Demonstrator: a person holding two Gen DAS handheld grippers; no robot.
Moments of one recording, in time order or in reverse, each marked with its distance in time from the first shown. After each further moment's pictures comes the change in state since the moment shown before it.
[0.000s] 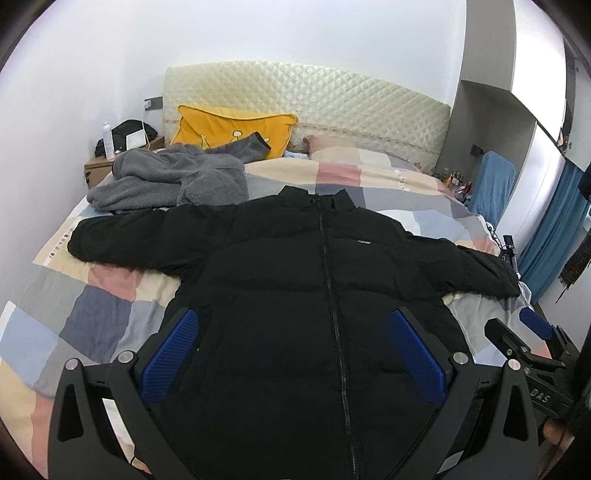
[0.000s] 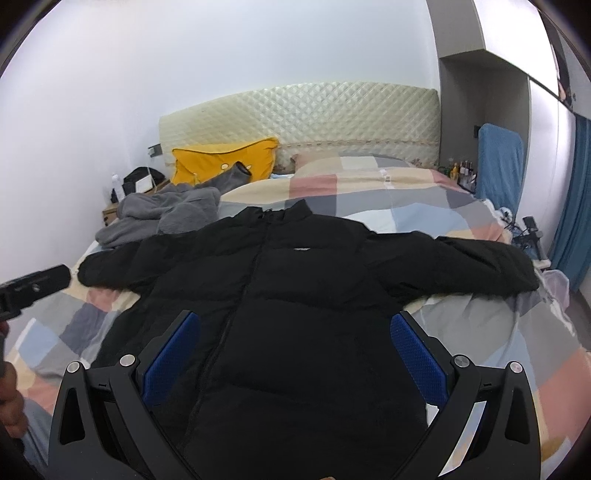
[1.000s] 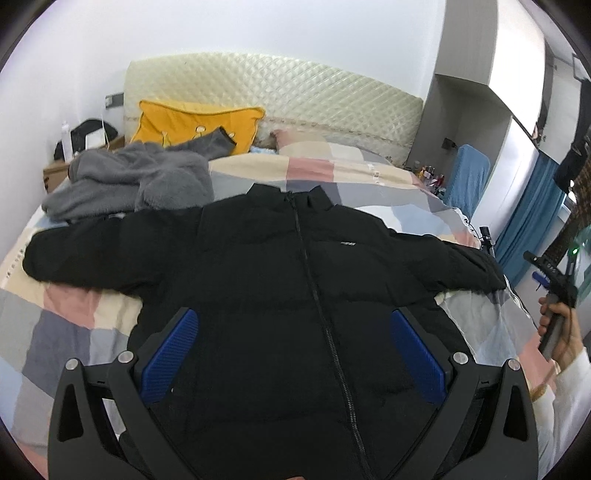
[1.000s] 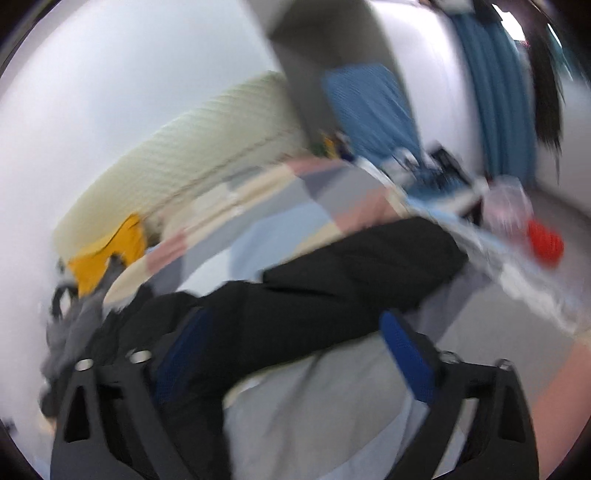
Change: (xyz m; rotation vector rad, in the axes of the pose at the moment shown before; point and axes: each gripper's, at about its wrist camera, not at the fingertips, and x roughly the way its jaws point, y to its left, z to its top) left arm 0.073 0.026 0.011 0.036 0.023 -0.152; right arm 0.100 -0.369 0.015 0.568 -0.054 -0.173
